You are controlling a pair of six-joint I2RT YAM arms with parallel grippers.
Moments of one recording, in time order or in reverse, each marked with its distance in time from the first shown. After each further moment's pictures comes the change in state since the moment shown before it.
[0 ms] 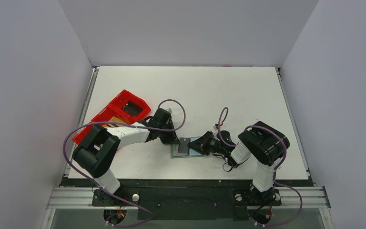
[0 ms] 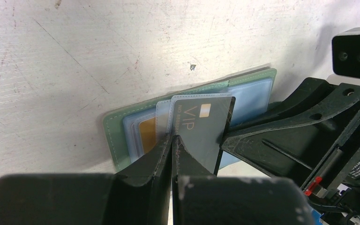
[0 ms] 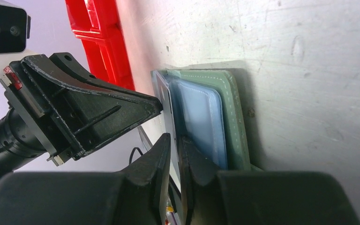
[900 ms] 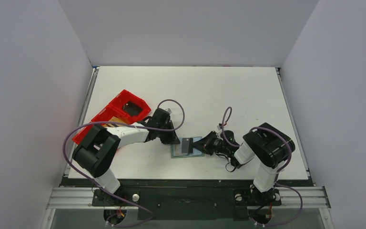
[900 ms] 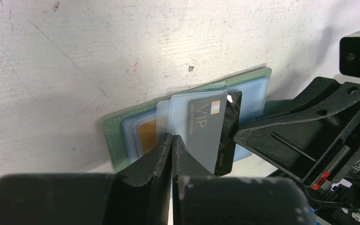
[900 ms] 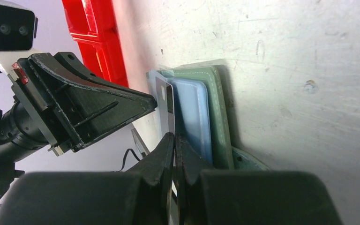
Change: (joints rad) left arm 0.019 0.004 -0.015 0.031 0.032 -0.008; right arm -0.050 -0.040 -0.038 -0.017 -0.011 -0.047
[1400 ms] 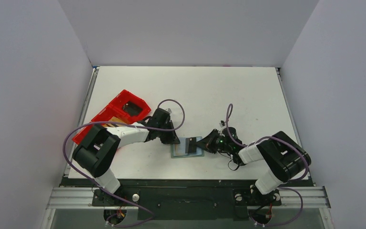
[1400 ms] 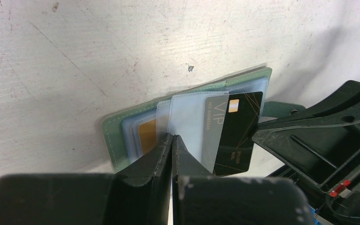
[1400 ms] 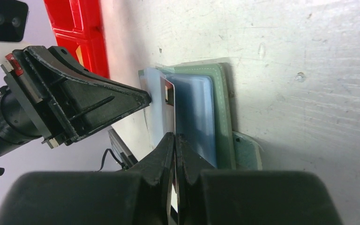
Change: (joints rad) left arm 0.001 0.000 0.003 -0.002 0.002 0.003; right arm -0.028 -0.195 0.018 -0.289 0.012 -0.148
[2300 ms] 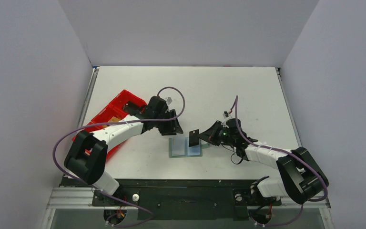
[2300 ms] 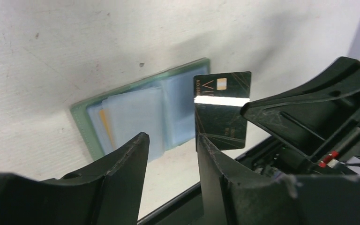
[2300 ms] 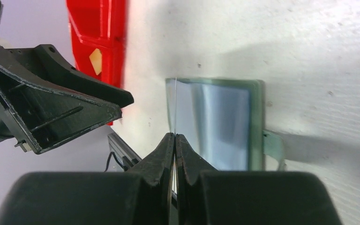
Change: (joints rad) left arm 0.025 -0.091 0.171 -0.232 0.044 0.107; right arm -0.039 -0.267 0.111 -0.392 0.014 -0.119
